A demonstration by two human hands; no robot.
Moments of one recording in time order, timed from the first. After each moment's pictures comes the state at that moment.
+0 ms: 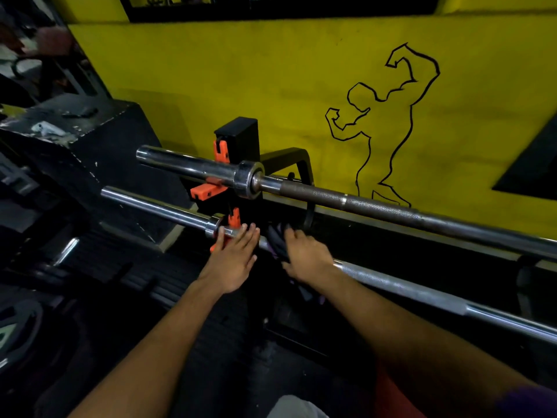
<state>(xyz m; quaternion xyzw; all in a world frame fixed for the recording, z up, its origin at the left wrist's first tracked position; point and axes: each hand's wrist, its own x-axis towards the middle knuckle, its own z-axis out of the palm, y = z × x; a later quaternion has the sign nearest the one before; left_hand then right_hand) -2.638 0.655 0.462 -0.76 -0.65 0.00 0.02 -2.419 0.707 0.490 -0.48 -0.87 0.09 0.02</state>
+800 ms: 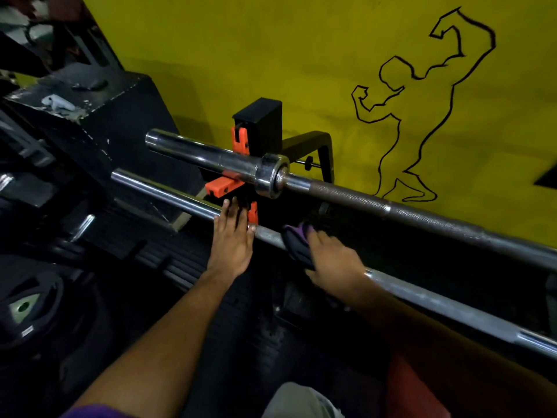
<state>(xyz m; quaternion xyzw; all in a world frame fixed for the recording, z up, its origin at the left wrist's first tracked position) -2.672 0.686 0.446 -0.65 -0.75 -0.14 0.00 -2.417 0.711 0.484 -0.47 -0.88 0.08 0.00</state>
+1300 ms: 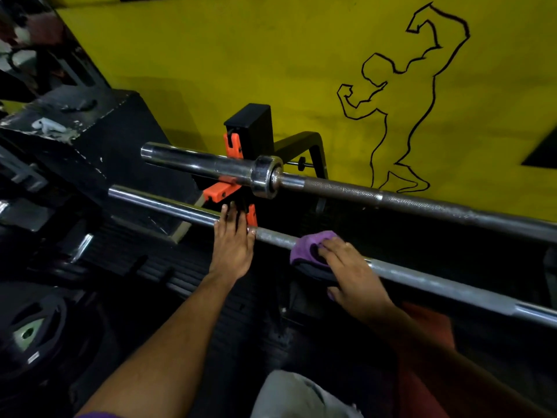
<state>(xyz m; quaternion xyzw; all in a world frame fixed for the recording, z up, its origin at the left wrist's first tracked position) -2.674 0.683 0.453 -0.67 -0.74 -0.11 -0.01 -2.372 0.671 0.462 -0.43 -0.88 0.12 0.17</state>
